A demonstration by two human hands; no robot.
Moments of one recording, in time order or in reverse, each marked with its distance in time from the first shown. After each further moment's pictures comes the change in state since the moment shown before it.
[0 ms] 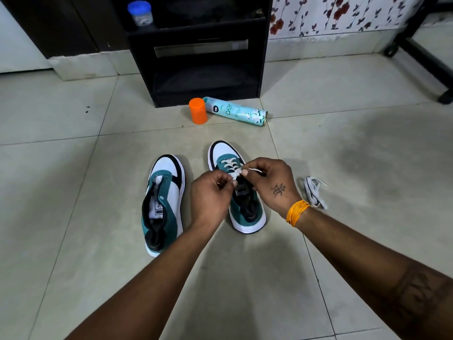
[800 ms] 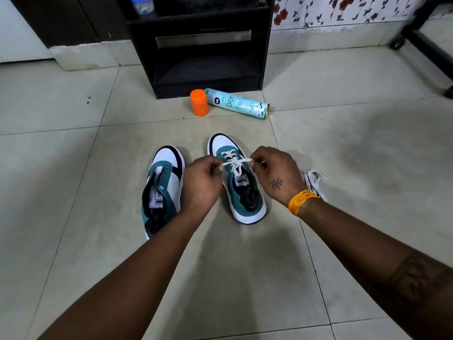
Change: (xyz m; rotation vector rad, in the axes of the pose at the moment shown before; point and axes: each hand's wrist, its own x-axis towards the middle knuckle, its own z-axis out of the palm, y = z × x) left_hand 0.017 -0.014 -0.010 0.112 0.047 0.088; right_hand 0.003 0.006 -0.018 -0.562 -0.015 -0.330
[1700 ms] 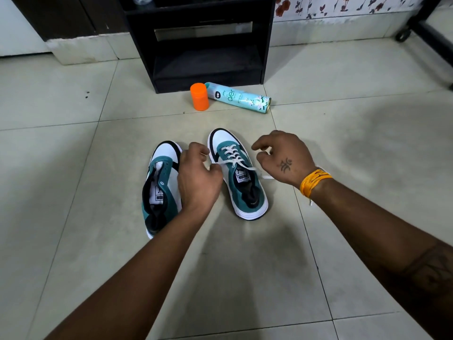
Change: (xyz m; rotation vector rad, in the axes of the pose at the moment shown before) left_hand -0.010 0.016 -0.010 0.110 0.096 -0.126; right_hand 0.022 -0.009 -0.026 -0.101 -0.192 0.123
